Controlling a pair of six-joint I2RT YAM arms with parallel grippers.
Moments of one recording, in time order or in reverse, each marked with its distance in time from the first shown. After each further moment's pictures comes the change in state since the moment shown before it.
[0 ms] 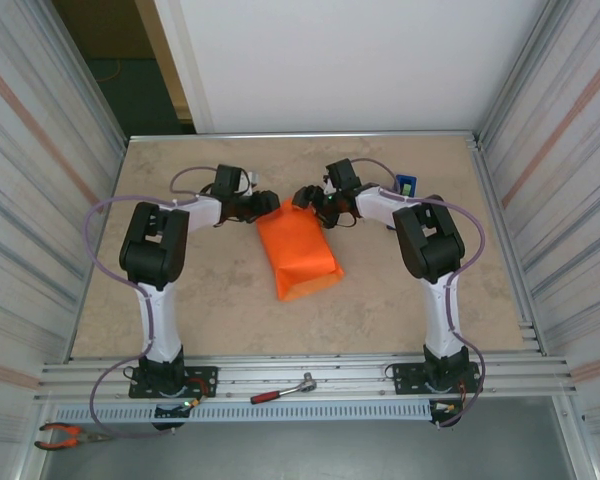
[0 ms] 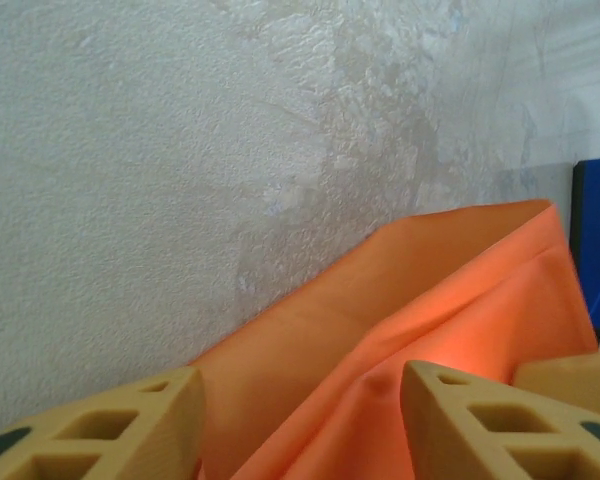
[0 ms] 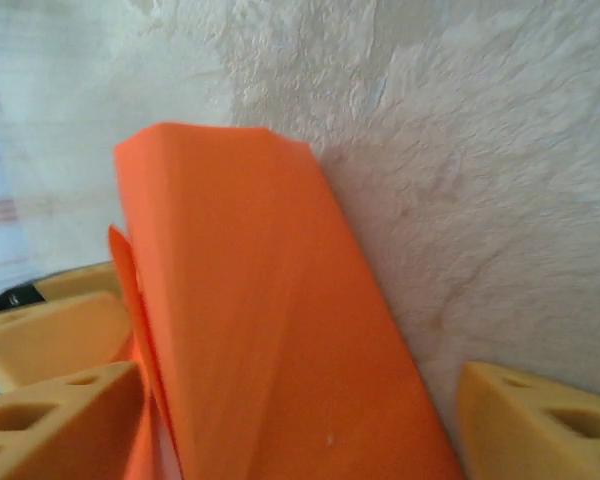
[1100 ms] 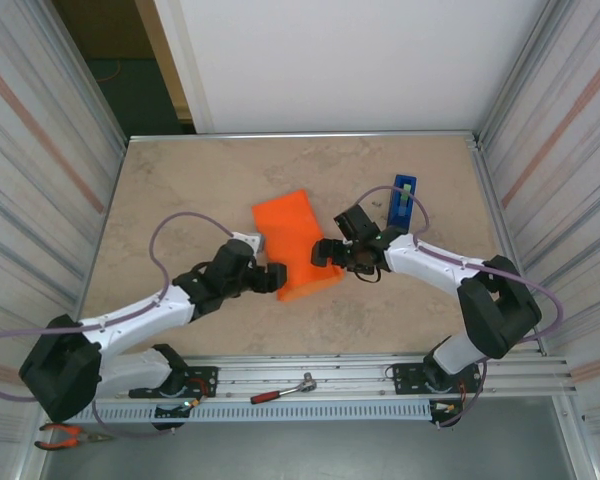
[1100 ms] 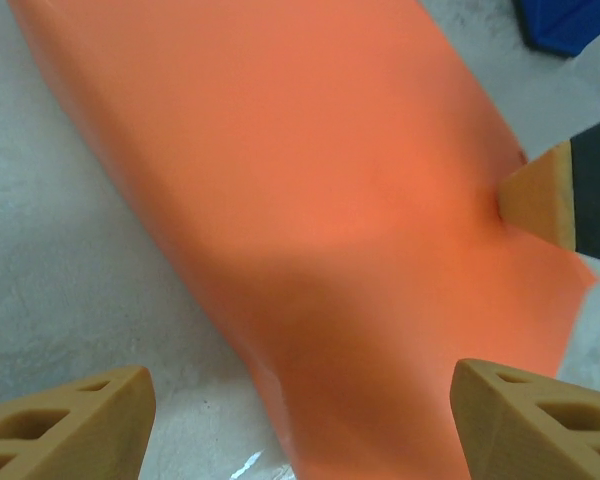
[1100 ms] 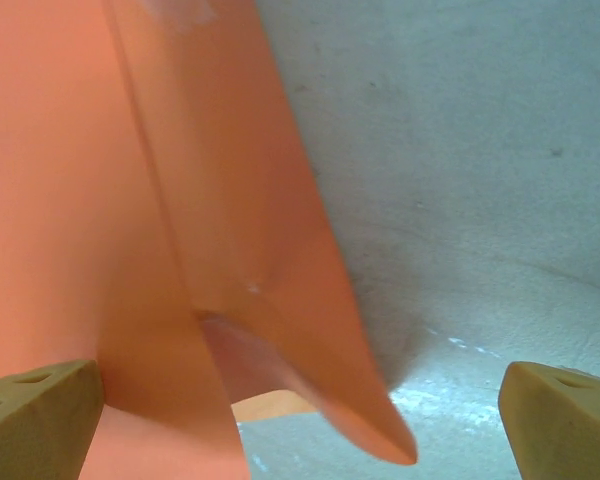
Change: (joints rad) left arm -0.498 -0.901 -0.729 -0.070 -0.553 0.018; right arm 0.203 -0.629 -0.566 -0.252 0.390 -0.191
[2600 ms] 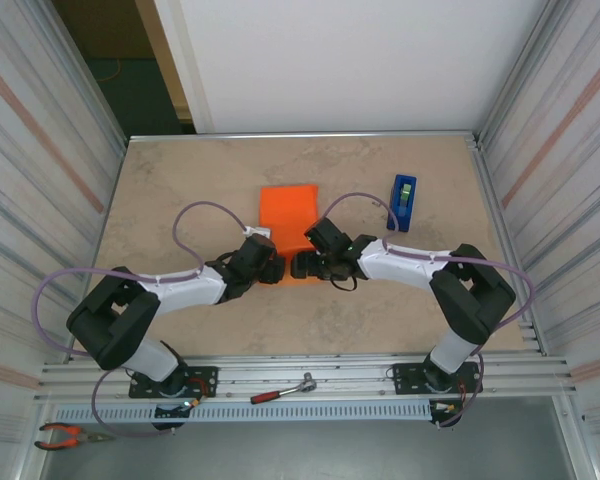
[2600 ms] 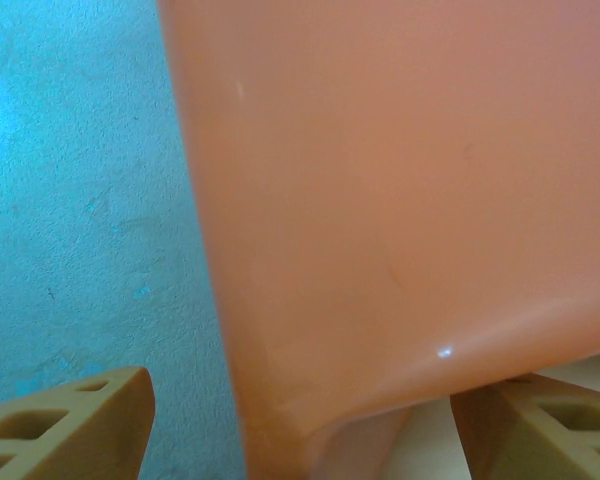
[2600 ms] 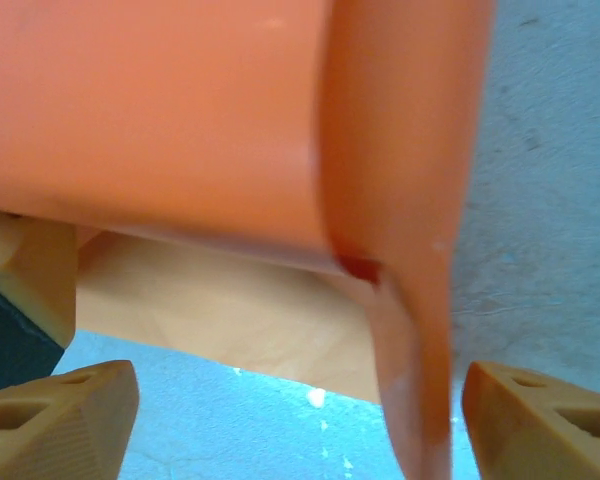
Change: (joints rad) left arm 0.026 0.332 0.085 0.111 -0.263 0.124; right arm 0.154 0.126 0.053 0.101 0.047 0.036
